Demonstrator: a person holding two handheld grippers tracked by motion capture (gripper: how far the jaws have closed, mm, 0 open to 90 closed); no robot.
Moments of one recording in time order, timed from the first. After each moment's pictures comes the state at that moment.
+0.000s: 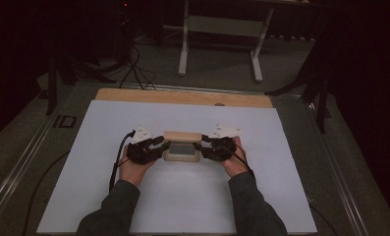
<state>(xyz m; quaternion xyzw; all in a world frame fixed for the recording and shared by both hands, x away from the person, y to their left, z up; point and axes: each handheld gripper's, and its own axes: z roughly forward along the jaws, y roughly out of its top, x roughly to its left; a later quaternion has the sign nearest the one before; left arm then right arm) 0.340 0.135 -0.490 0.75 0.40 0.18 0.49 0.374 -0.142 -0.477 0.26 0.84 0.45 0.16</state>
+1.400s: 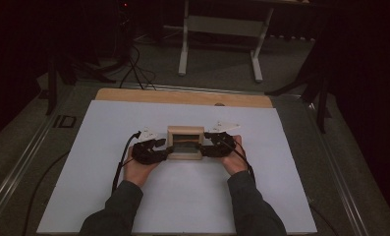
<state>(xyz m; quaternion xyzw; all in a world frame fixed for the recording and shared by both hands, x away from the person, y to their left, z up) 0.347 0.126 -0.501 0.77 0.41 0.15 0.47 0.388 -0.143 -0.483 0.31 0.84 0.43 0.15</state>
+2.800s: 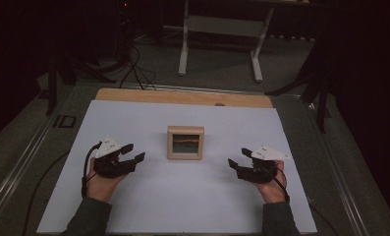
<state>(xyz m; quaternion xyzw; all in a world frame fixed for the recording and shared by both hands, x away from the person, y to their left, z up) 0.279 0.210 -0.479 0.74 0.42 0.20 0.48 0.301 -0.250 -0.474 0.35 0.79 0.46 0.22</state>
